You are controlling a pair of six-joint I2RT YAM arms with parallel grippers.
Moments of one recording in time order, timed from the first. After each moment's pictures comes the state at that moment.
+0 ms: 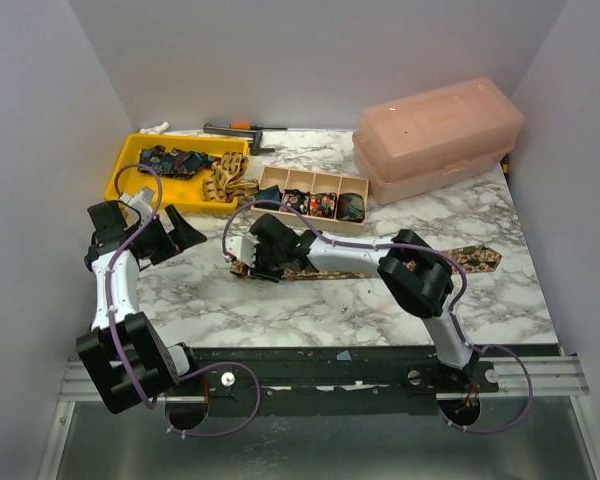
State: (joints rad) left arm 0.44 1.22 0.84 -0.56 0.78 -0.12; right arm 1.00 2.15 1.53 -0.25 -0.20 -0.51
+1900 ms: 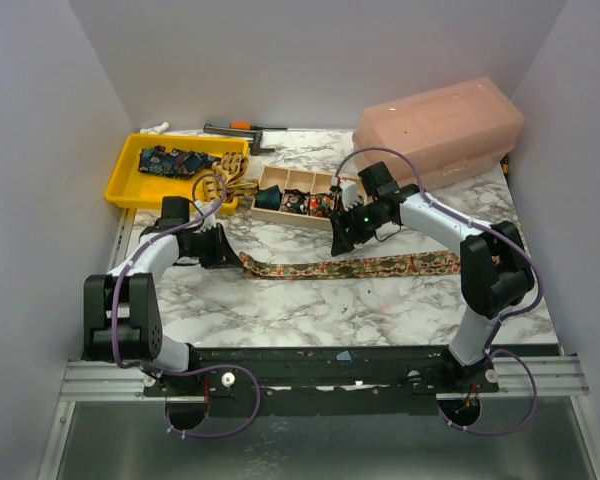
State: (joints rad) left arm 0.05 1.49 0.81 -0.50 0.72 -0.16; right arm 0.48 1.79 1.28 -0.56 -0.53 -0.12
